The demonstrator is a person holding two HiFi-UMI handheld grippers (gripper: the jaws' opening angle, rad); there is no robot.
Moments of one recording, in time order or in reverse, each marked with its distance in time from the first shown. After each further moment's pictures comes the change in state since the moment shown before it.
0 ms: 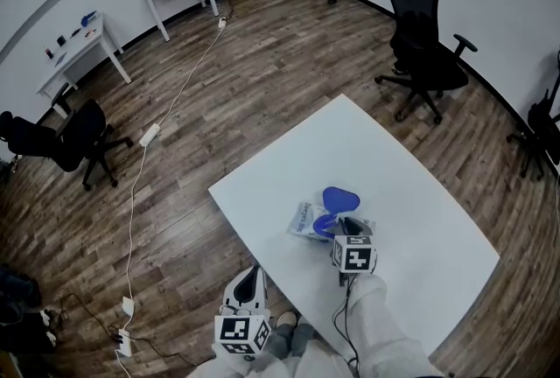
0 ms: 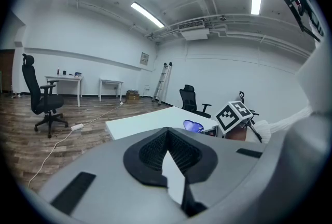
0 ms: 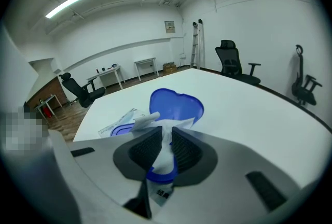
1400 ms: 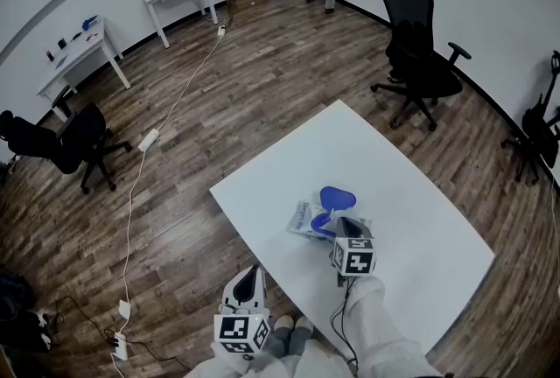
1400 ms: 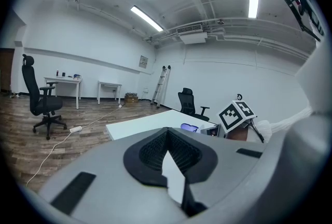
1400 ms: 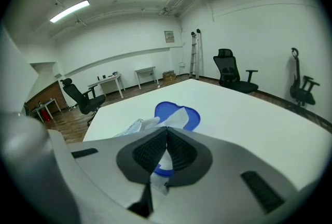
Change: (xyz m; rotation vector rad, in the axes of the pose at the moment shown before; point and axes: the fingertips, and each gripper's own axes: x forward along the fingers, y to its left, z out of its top) left arm -0.016 0.000 0.005 0.001 -0.035 -0.016; right arm -0.027 0.007 0.015 0.005 -0.103 -0.007
